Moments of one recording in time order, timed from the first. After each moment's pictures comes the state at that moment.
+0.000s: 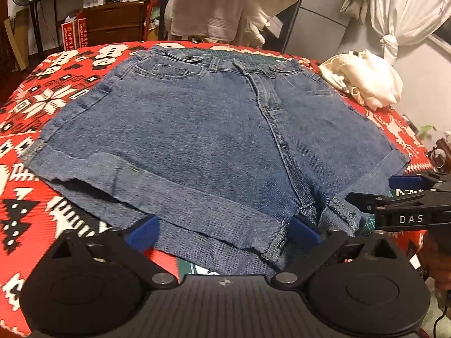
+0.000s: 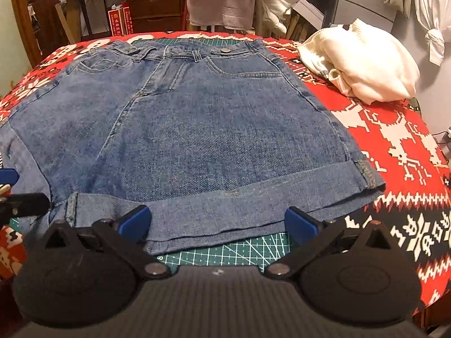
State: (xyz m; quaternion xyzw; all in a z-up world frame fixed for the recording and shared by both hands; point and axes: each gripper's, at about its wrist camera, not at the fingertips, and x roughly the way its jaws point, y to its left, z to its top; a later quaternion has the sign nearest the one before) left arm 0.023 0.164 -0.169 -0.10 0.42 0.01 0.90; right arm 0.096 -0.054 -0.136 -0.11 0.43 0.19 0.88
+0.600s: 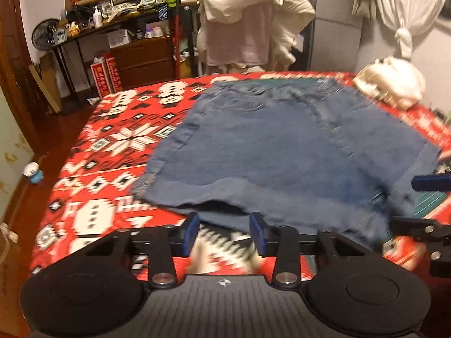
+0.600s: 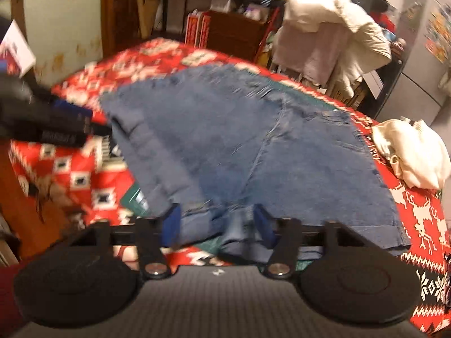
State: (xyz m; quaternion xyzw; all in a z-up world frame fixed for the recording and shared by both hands) left arm -0.023 0.234 -0.145 0.02 0.38 0.08 0.92; right arm -0.017 0.058 -0.099 -0.23 0.36 0.30 0.85
